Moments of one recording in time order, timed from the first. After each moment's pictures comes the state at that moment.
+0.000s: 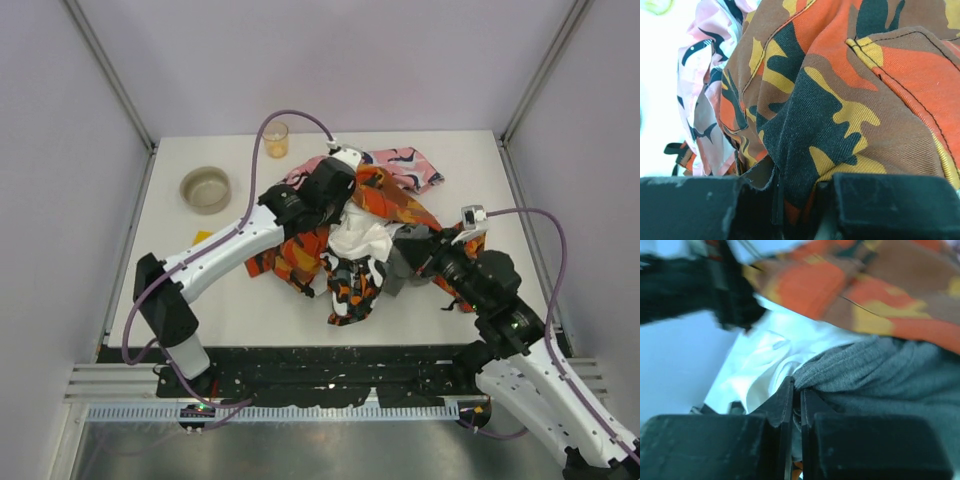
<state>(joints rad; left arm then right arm) -0.87 1.69 1.67 -0.67 -0.40 -0.21 0.52 0.50 0.51 -0.11 -0.02 0.66</state>
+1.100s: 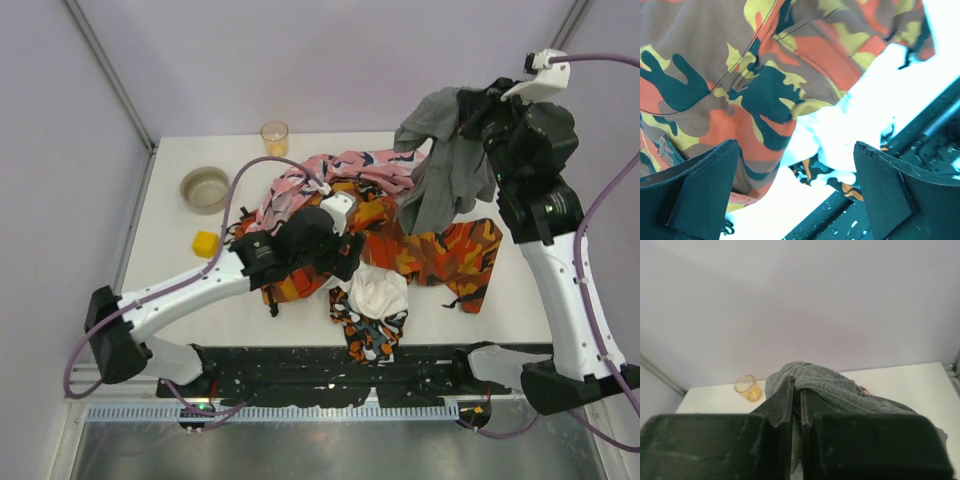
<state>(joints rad) -0.98 1.44 1.24 -0.49 -0.18 -0.33 0.30 1.16 1.65 -0.33 0.18 0.27</state>
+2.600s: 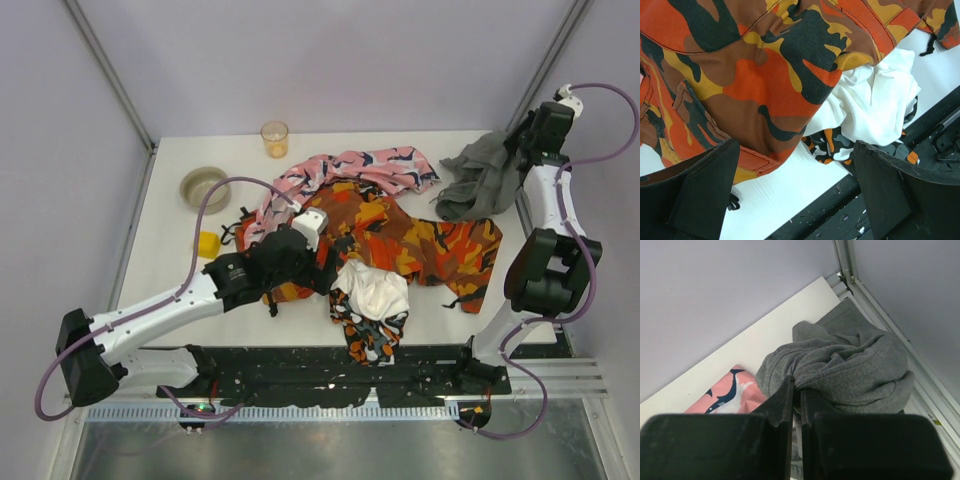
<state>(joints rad) -0.99 1.17 0.98 -0.43 -0.21 -0.38 -0.29 1.75 1.56 -0.17 0.00 0.40</state>
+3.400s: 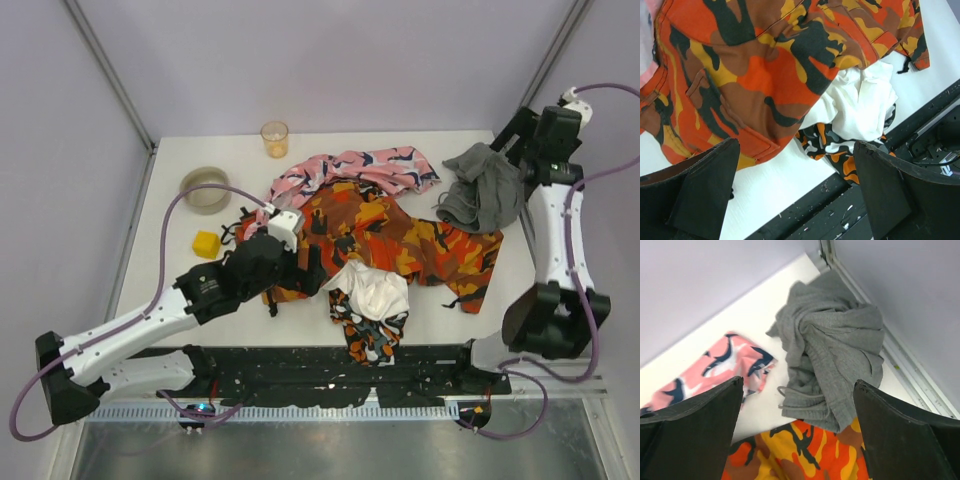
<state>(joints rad) -0.99 1.04 0.96 -0.46 -0.23 -0.45 -0.25 1.57 1.53 -0.47 0.13 0.35</state>
